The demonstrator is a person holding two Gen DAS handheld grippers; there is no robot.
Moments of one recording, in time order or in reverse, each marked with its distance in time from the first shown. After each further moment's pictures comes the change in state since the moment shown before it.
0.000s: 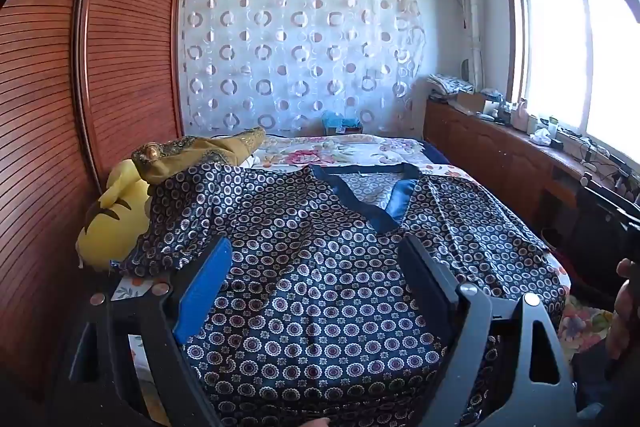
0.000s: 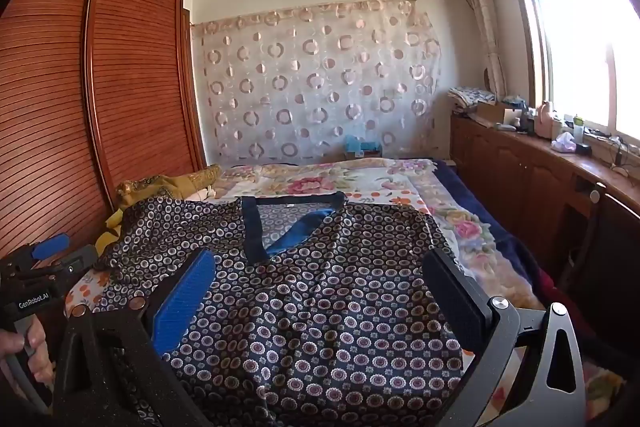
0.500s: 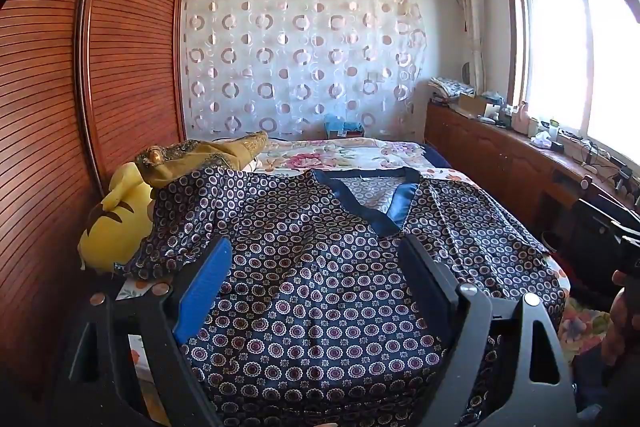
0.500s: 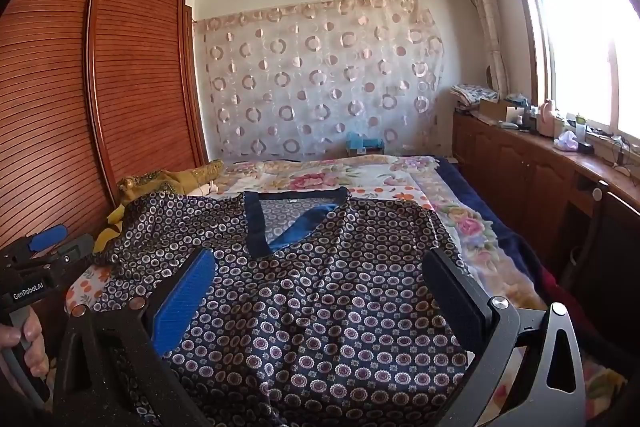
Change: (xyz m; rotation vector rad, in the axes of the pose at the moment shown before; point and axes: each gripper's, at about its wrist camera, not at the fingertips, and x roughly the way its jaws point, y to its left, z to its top) left arm -0.004 -0.002 0.001 -0.010 -0.014 0.000; right arm 0.001 0.000 -0.002 -0.001 0.010 0.005
